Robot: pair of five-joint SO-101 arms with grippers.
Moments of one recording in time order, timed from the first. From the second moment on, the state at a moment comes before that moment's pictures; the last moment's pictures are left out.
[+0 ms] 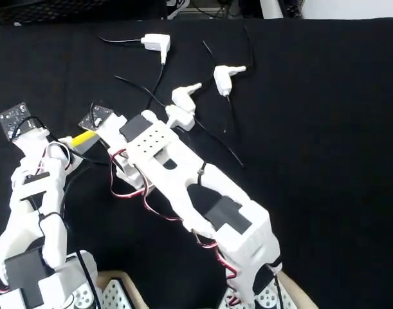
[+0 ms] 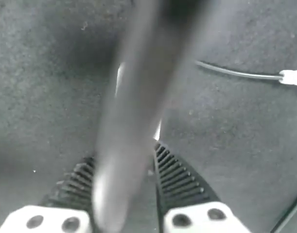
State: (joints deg) left arm -26.5 -17.0 63.3 5.2 7.2; right arm -44.0 28.2 -8.7 79.9 12.7
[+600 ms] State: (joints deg) left arm -26.5 -17.0 63.3 5.2 7.2; right arm -44.4 32.3 -20.6 91.3 12.6
